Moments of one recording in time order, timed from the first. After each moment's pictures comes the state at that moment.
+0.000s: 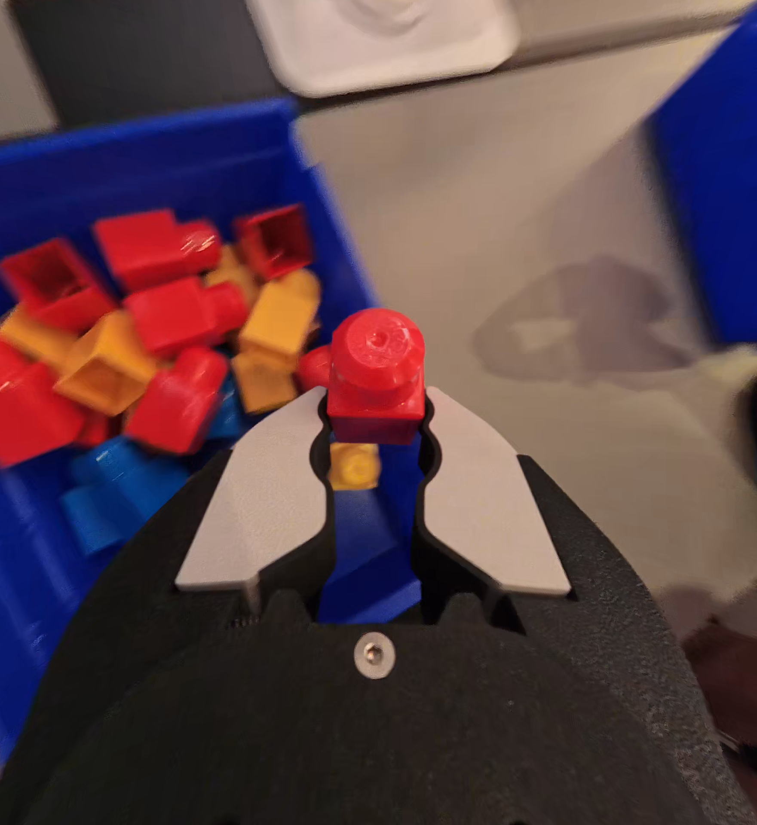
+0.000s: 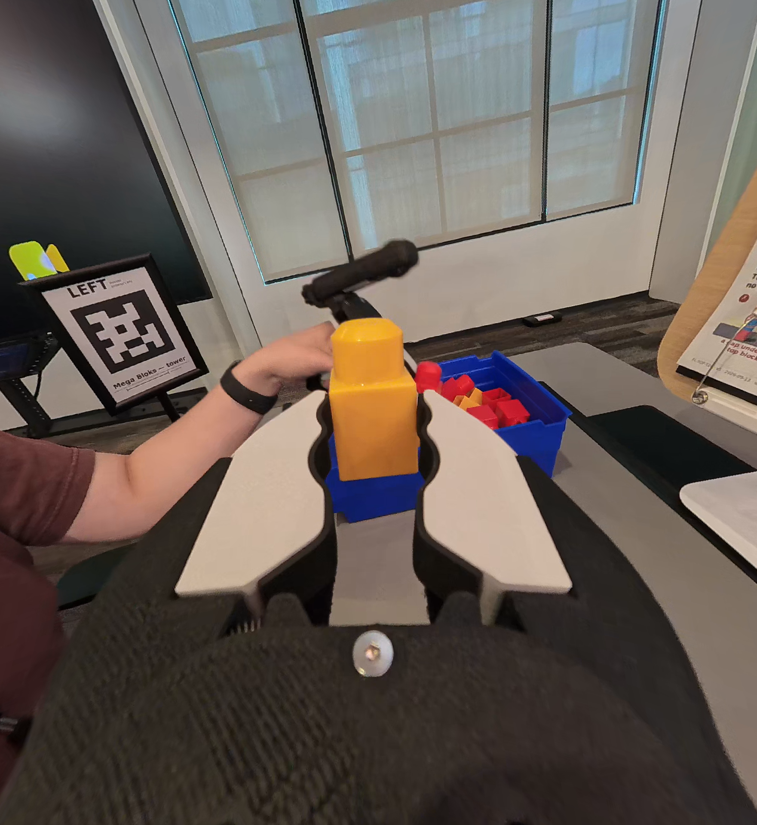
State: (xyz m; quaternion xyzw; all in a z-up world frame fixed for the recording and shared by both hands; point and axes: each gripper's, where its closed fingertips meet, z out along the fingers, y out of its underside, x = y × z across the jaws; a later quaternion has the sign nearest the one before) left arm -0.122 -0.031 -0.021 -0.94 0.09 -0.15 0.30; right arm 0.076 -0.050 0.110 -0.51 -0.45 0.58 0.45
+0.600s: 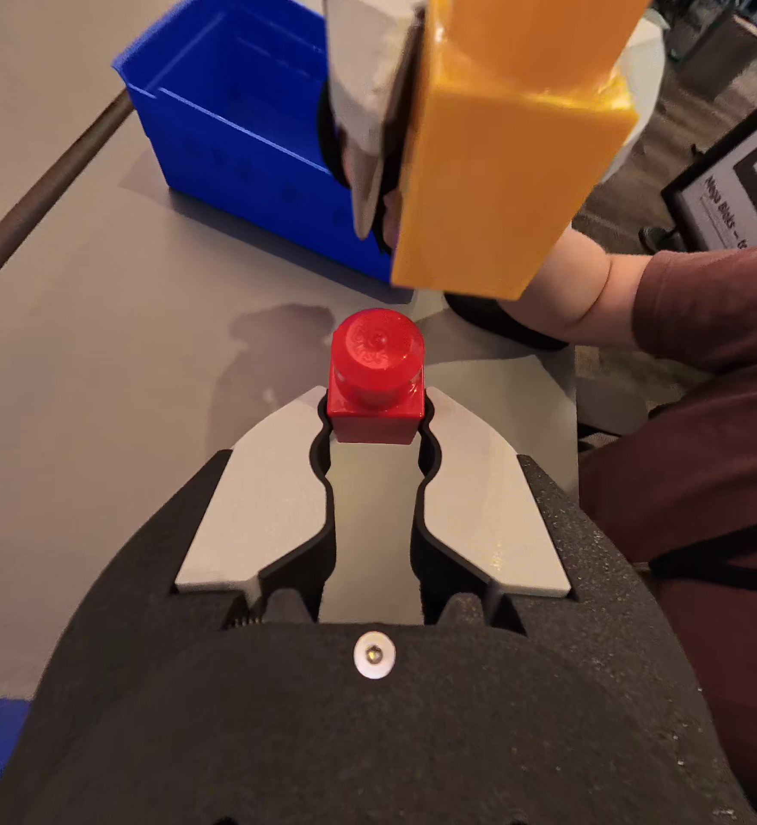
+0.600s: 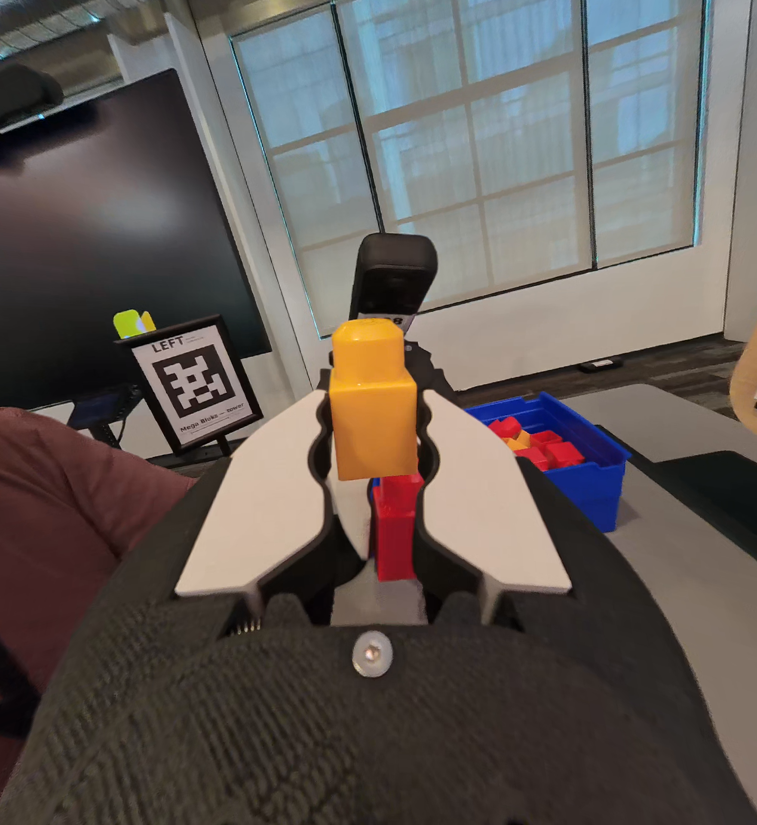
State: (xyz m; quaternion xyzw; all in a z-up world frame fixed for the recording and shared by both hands) left arm 0.080 -0.064 0.021 -0.77 0.45 -0.35 0.29; right arm 0.075 -0.055 0.121 -0.46 -0.42 0.66 0.43
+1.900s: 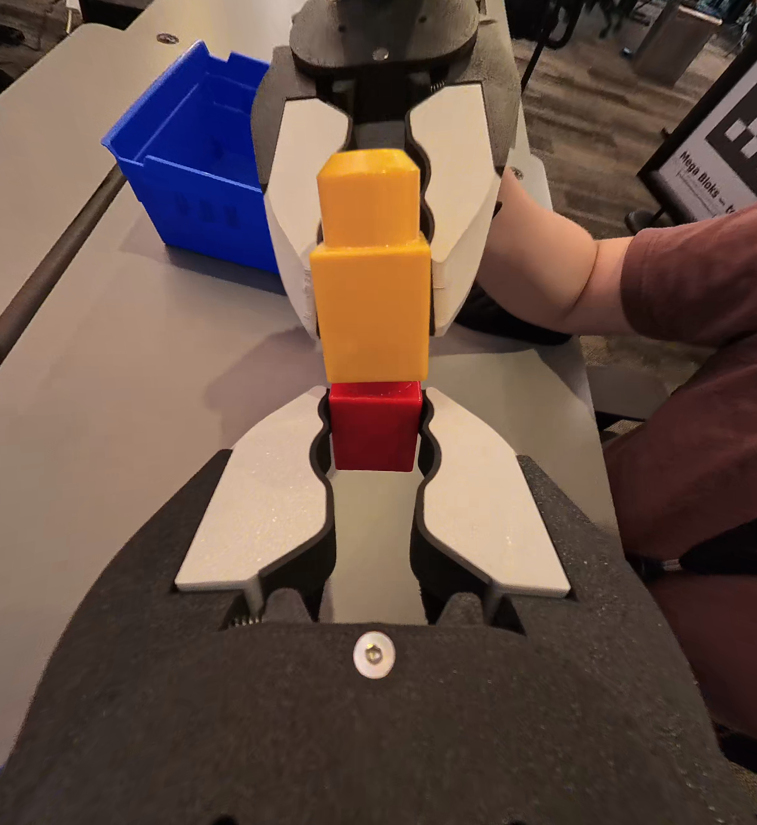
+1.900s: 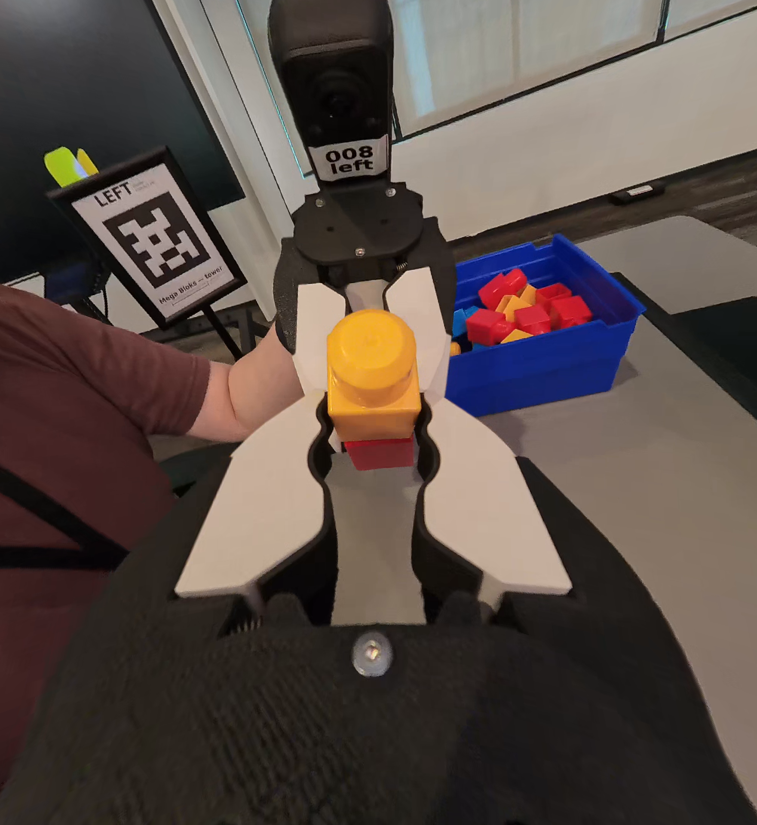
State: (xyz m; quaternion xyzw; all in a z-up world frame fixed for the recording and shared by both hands) left arm 0.083 -0.065 0.022 -0.72 0.49 -0.36 0.33; right arm 0.073 -0.055 0.060 -0.55 -0.52 0.57 0.32
